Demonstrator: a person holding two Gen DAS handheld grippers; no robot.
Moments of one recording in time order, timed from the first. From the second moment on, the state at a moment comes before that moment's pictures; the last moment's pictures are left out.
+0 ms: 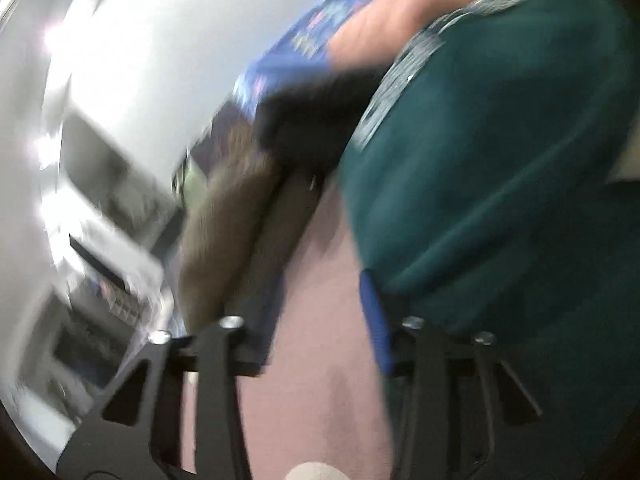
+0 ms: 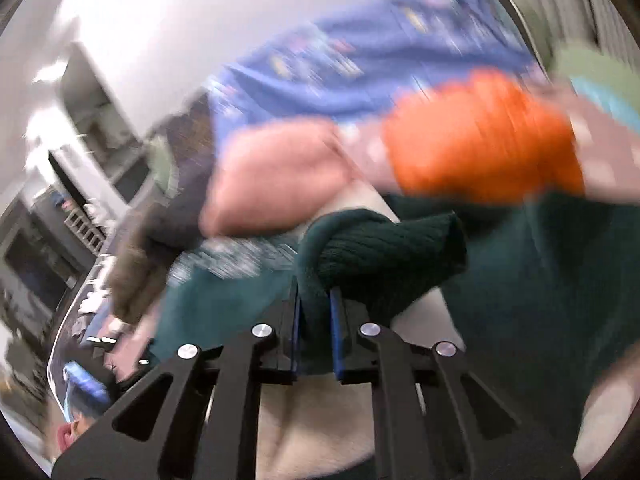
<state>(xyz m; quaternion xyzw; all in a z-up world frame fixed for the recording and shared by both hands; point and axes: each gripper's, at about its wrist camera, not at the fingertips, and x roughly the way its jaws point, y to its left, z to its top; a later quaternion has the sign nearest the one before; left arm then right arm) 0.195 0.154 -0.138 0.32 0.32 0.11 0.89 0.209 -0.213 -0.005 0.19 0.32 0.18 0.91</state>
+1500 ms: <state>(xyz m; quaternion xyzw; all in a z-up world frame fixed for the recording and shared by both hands) 0.236 0.001 -0.047 0.02 0.34 -0.24 0.91 0.210 -0.235 -0.104 0.11 0.41 0.09 0.90</state>
